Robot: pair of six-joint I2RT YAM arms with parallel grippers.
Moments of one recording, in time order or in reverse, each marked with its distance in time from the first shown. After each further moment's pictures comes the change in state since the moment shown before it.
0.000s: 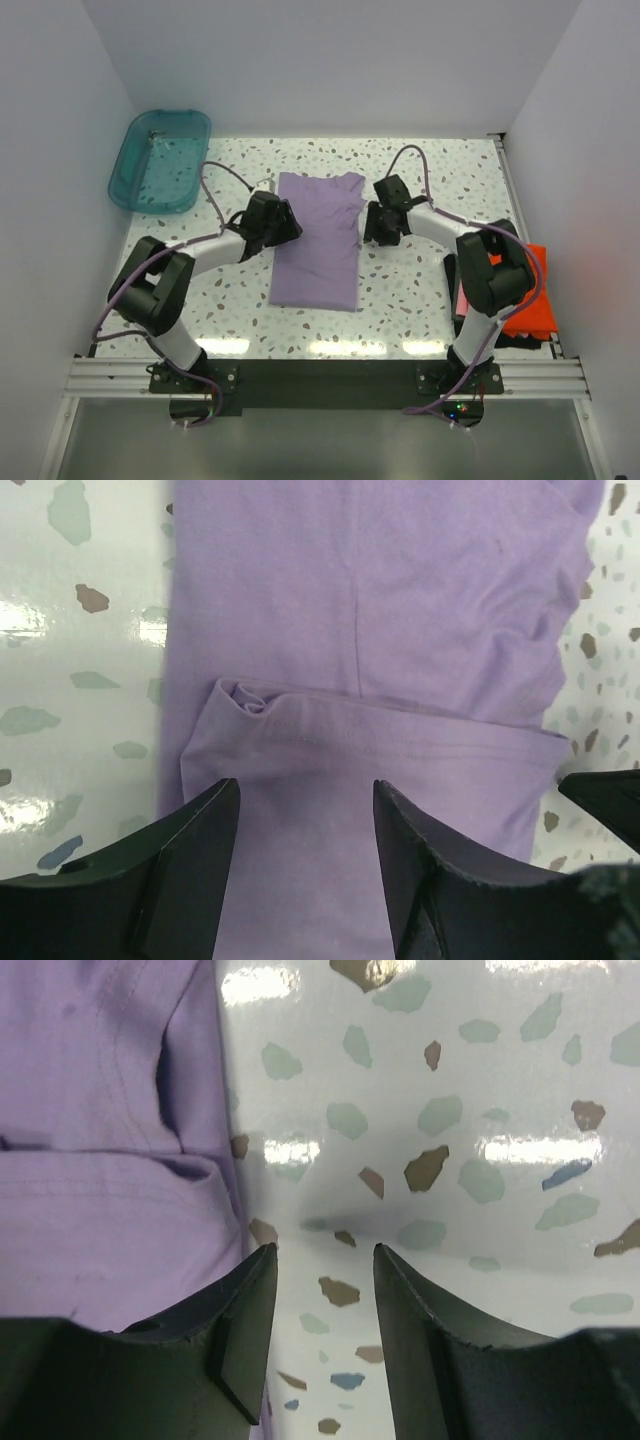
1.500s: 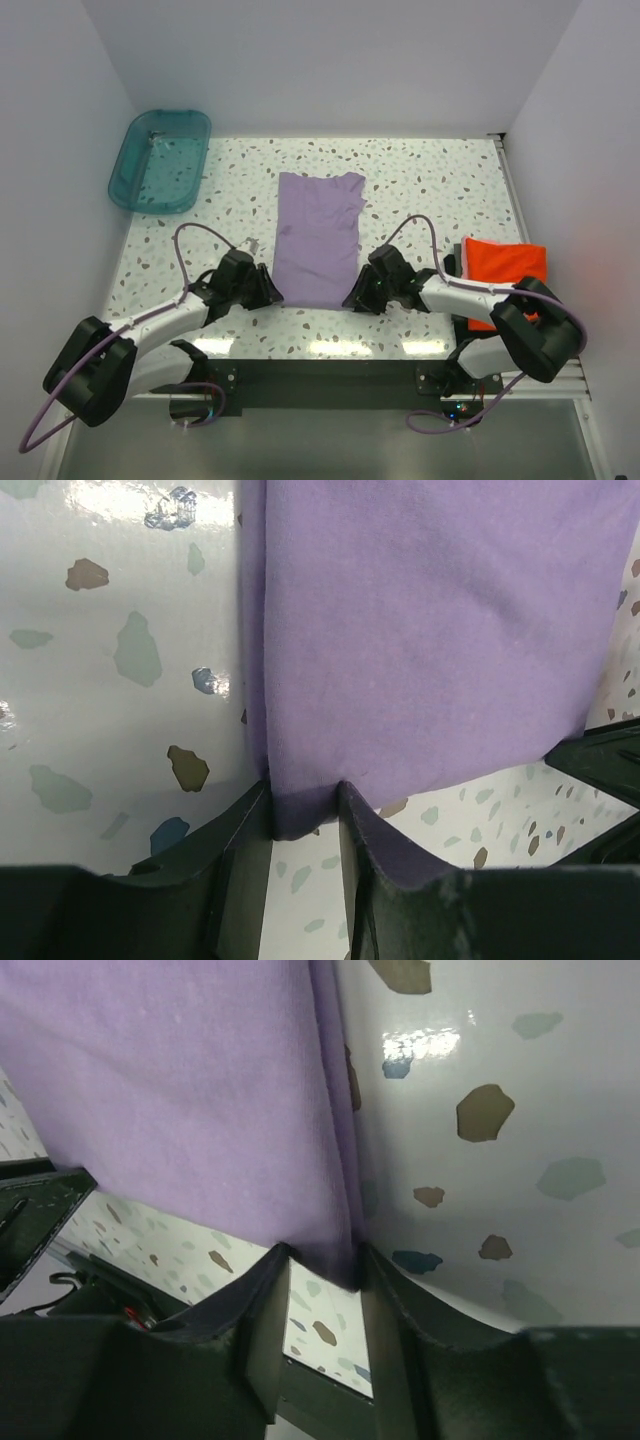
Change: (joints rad) left arm -0.068 -0.588 -0.534 -0.180 0.187 -0.069; right arm 0.314 -0.458 -0.640 0.306 -0.204 0.577
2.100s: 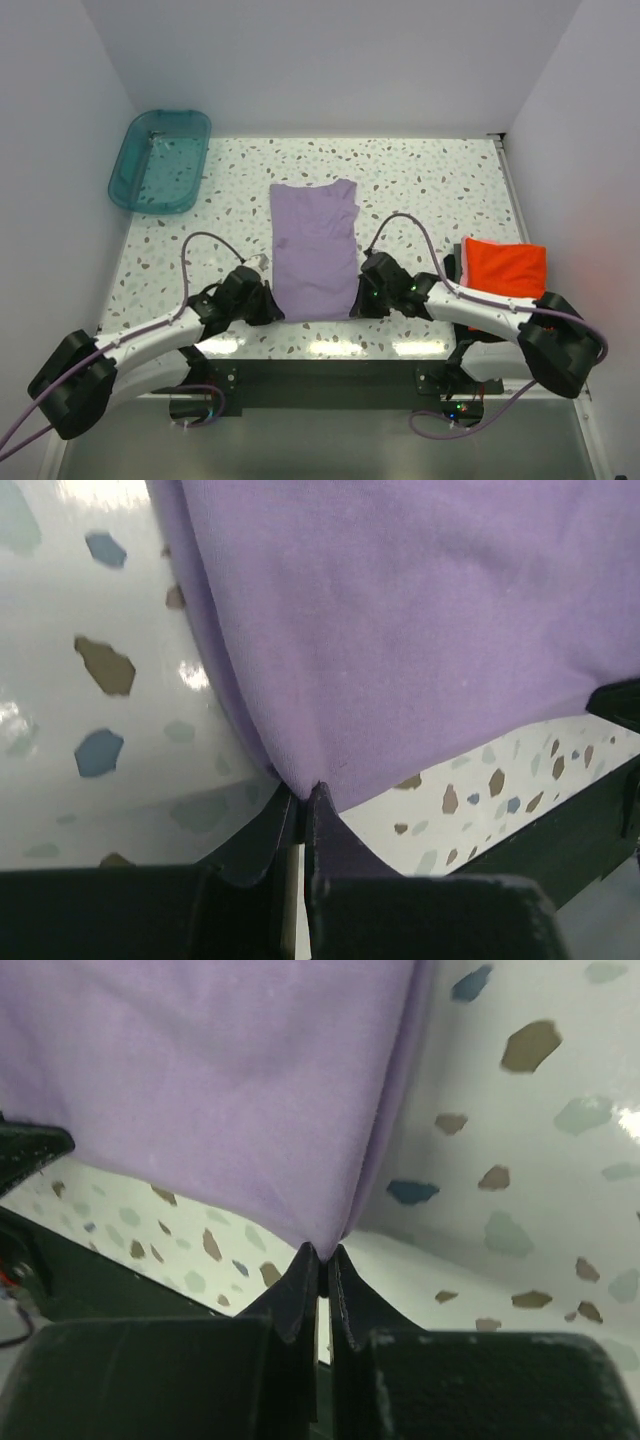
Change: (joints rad) left arm -0.139 -0.086 -0.041 -0.035 -0.025 -0.005; right arm 0.096 -0.088 0.051 -0.161 0.103 -0.225
